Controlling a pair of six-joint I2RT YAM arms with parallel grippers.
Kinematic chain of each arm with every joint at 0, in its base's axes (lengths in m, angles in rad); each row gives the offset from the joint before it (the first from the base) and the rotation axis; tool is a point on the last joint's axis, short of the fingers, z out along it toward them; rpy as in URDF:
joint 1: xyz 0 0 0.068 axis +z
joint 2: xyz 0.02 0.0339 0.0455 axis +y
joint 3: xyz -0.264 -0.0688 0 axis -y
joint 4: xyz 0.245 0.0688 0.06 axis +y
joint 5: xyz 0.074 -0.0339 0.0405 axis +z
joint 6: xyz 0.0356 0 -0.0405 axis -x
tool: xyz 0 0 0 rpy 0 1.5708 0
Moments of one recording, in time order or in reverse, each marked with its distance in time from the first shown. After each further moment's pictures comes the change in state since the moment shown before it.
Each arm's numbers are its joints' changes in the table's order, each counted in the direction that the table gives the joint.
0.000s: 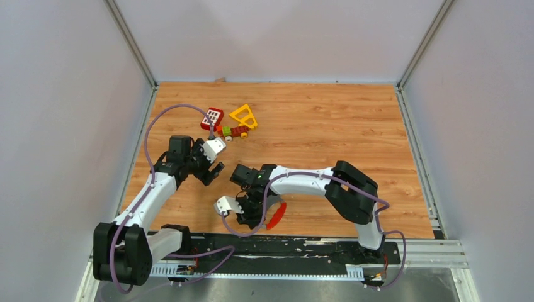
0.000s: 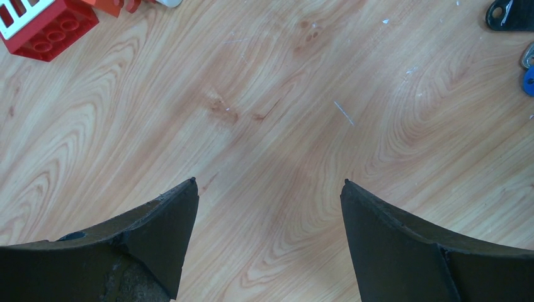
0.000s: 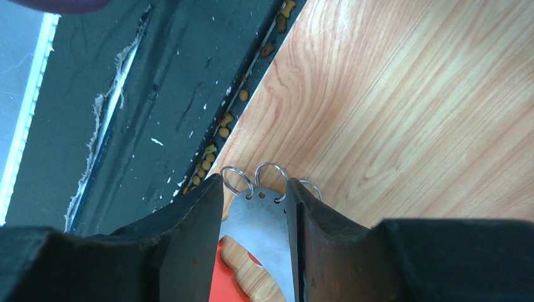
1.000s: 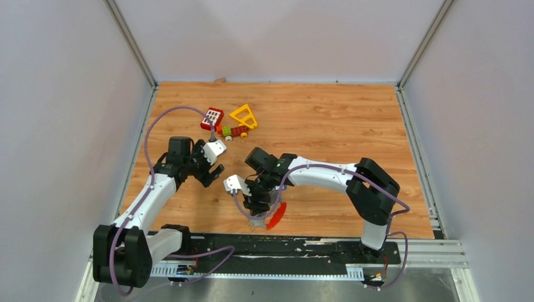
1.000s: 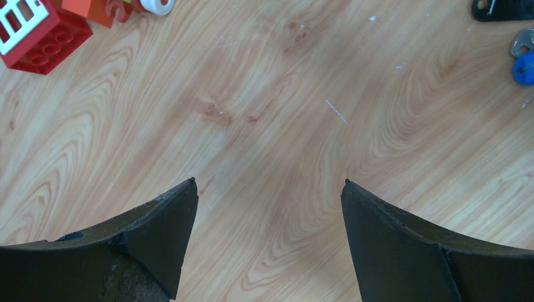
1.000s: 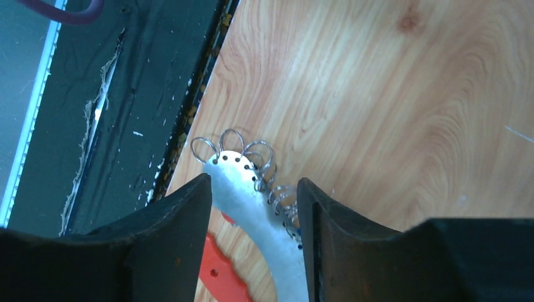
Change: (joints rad) left arm -0.005 -0.024 -0.019 0.008 -0.033 -0.053; right arm -0.132 -0.176 -0.145 -0.168 0.054 -0.092
